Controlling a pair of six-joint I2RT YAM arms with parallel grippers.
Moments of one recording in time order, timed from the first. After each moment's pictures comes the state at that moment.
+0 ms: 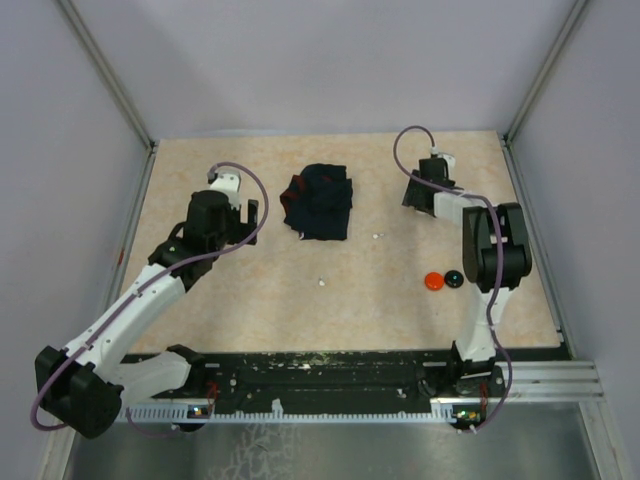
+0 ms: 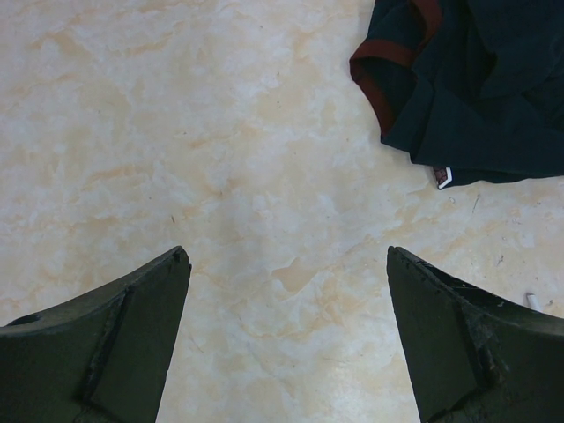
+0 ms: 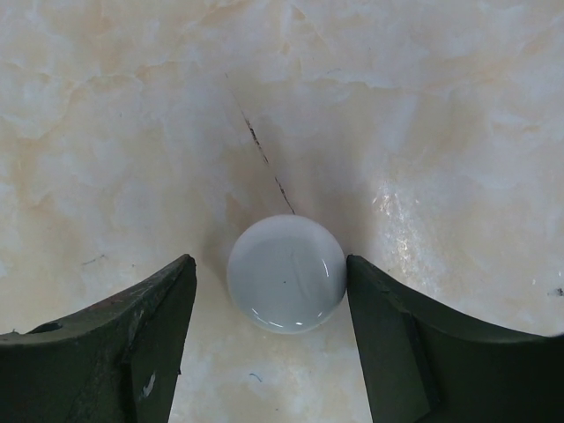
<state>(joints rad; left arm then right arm) -0.47 1.08 0.90 -0.34 -0.36 -0.09 0.12 1.95 1.23 -0.07 0.23 0.35</state>
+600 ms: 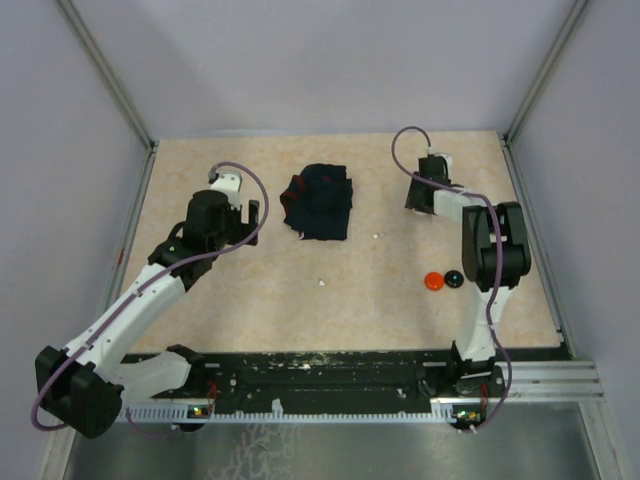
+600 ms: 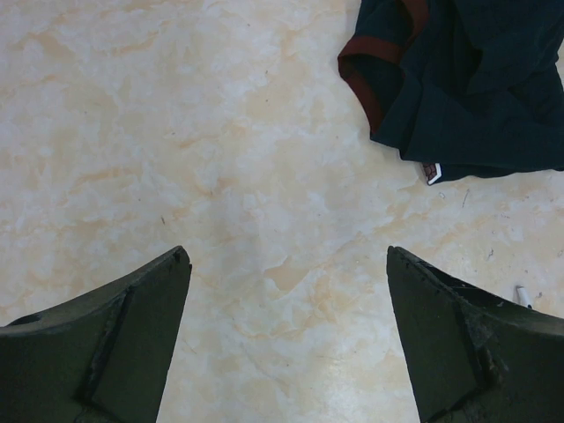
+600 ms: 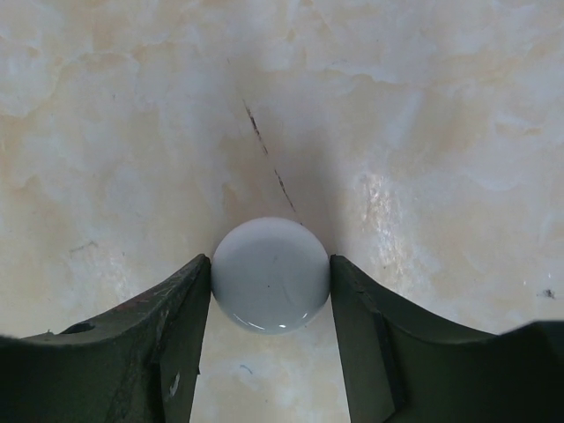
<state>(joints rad) -0.47 1.08 0.90 -0.34 -0.33 -0.09 0.12 1.99 1.28 -0.14 0.22 0.31</state>
